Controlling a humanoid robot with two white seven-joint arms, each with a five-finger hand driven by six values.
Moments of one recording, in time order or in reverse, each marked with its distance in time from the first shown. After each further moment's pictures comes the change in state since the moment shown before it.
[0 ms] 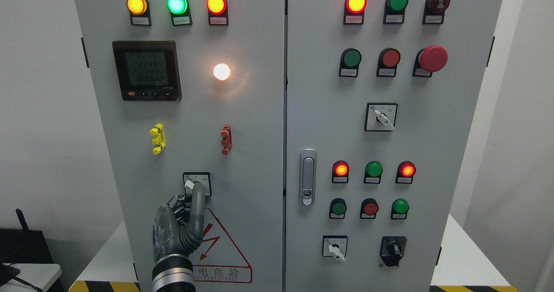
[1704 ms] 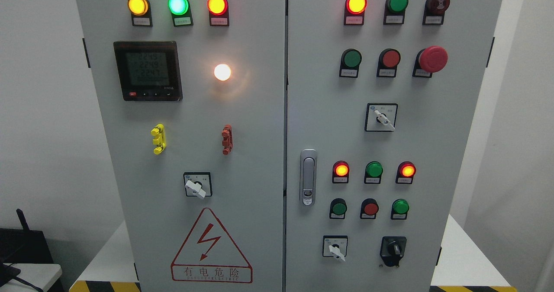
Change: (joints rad) left arm 0.678 0.136 0.730 0.897 0.160 -1.161 -0.674; right arm 0.000 0.000 0.000 0.000 0.000 0.000 0.000
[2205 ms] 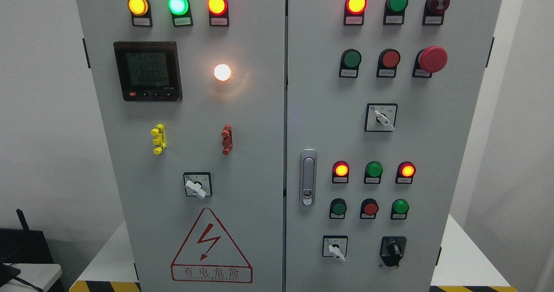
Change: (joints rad) left arm -0.013 0.036 -0.034 0.447 -0.011 0.382 -0.160; right arm 0.000 0.000 0.000 0.000 0.000 0.000 0.000
